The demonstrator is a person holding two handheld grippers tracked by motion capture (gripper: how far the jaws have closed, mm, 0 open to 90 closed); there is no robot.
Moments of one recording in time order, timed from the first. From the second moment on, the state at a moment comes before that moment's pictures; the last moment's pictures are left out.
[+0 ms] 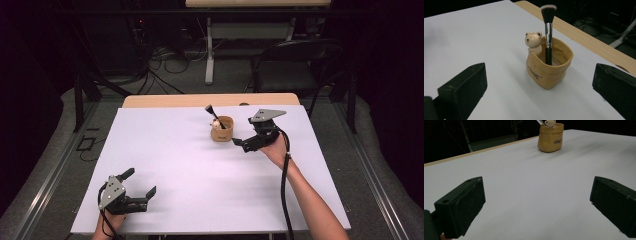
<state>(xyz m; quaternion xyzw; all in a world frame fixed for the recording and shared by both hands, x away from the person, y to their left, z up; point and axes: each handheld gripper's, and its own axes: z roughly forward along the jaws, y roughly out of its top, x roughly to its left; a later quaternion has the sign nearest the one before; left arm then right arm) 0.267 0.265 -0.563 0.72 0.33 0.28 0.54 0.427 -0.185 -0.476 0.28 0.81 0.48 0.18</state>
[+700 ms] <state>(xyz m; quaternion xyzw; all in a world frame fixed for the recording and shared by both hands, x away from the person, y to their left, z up) 0.265 0.266 -0.563 0.72 0.34 0.28 0.54 0.372 -0.205 -0.493 0.28 0.80 0.49 0.21</state>
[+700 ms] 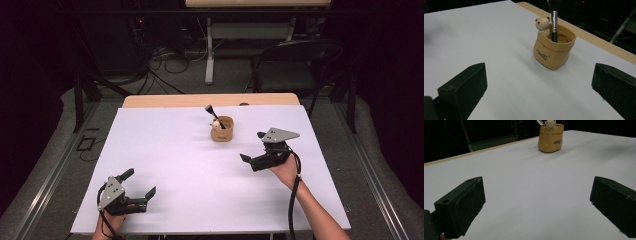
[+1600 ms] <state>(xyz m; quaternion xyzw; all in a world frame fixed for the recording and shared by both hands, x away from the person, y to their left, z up) 0.264 0.264 -0.563 0.73 0.33 0.28 0.54 0.301 -0.231 -0.536 0.30 0.76 0.51 0.26</state>
